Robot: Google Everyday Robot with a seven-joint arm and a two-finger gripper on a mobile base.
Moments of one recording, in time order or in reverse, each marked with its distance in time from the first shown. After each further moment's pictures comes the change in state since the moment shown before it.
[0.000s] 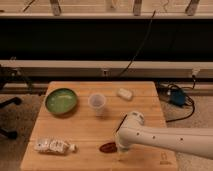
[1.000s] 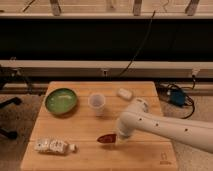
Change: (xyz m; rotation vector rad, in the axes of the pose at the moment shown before) arm -0.015 -0.053 -0.062 0.061 -0.048 -0.022
